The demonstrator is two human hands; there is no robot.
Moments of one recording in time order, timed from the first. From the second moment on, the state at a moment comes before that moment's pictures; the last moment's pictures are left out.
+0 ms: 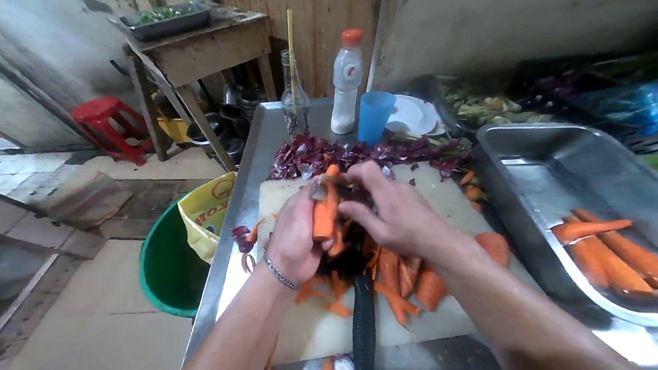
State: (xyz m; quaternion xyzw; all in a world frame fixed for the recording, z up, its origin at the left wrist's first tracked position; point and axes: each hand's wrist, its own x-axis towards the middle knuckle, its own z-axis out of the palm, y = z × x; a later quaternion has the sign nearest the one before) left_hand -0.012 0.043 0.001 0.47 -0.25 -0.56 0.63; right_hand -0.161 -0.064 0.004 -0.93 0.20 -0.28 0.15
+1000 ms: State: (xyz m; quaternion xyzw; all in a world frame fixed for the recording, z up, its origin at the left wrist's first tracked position) left_hand -0.016 0.041 0.000 0.47 -0.28 -0.57 0.61; right_hand -0.168 -0.083 0.001 -0.91 0.22 -0.30 0.17
